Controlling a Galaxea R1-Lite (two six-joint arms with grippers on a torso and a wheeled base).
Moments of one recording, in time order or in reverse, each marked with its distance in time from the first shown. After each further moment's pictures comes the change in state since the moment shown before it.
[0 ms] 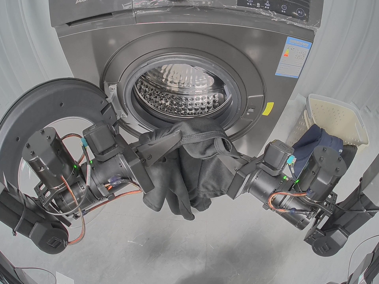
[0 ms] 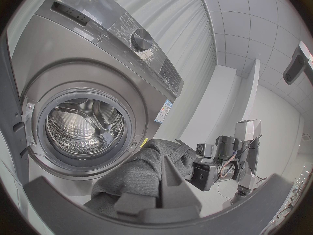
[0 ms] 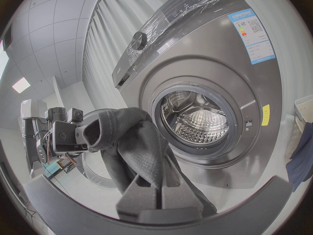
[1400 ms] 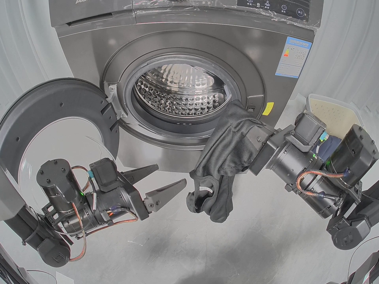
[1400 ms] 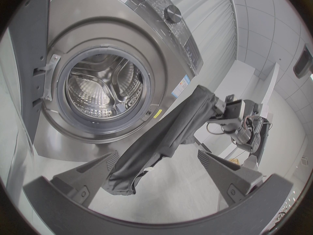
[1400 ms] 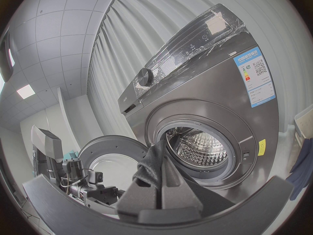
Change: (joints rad) left arm 0.037 0.083 0.191 -0.077 0.023 -0.078; right arm 0.000 -0.157 -0.025 0.011 -0.001 -0.001
